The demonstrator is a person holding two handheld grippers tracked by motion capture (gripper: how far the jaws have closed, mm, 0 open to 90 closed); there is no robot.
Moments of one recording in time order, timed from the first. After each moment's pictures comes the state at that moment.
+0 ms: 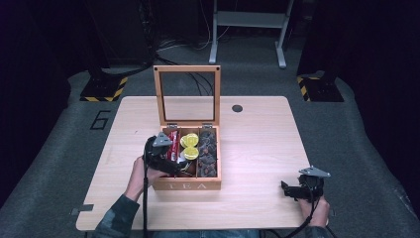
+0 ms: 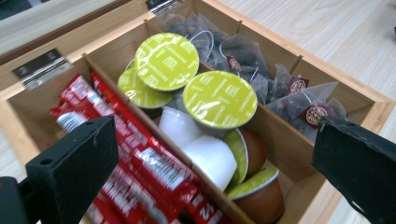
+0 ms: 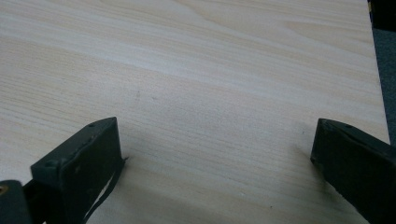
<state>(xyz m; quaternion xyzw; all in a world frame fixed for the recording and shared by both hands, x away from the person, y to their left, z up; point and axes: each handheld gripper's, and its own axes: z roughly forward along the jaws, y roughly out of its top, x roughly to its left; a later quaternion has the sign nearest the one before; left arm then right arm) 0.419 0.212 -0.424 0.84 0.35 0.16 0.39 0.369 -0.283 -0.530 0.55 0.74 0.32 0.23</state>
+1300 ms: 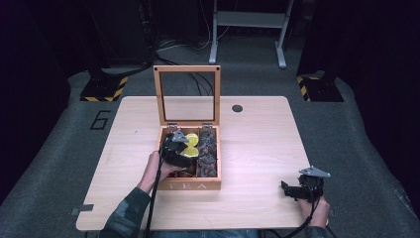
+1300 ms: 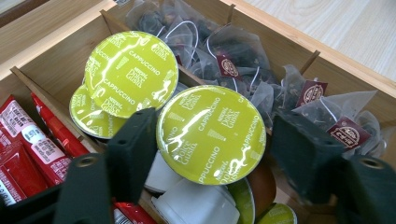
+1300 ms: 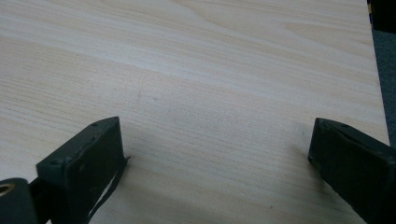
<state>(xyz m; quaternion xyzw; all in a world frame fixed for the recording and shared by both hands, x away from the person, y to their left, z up) 0.452 0.180 -0.446 0.86 0.33 0.13 0.36 0.368 -0.283 -0.530 0.55 0.74 0.32 0.24</state>
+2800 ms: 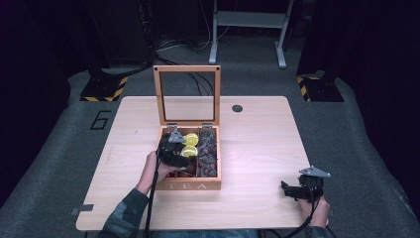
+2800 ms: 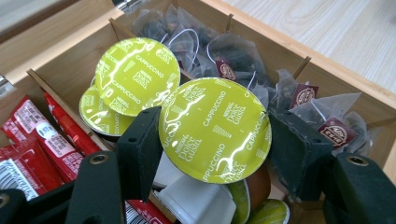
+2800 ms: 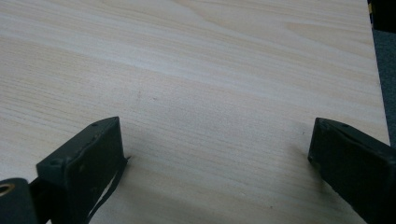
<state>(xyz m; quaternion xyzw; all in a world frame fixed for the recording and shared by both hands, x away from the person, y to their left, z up) 0.444 0.185 -0.439 0.86 0.32 0.14 0.37 0.369 -0.283 -0.530 0.55 0.74 0.32 0.23</state>
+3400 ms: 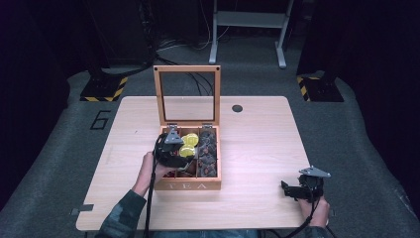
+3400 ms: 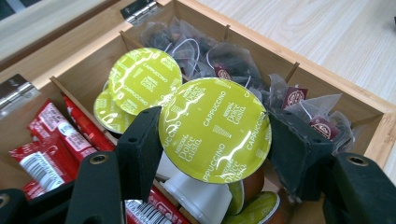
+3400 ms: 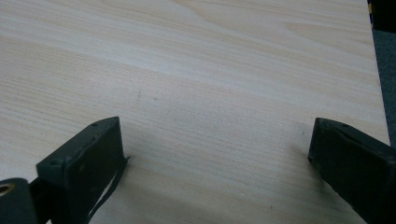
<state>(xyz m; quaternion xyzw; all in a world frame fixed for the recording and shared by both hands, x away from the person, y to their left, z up) 0.434 0.192 -0.427 0.86 0.32 0.15 0.38 0.369 -0.283 -0.530 0.55 0.74 0.32 0.23</state>
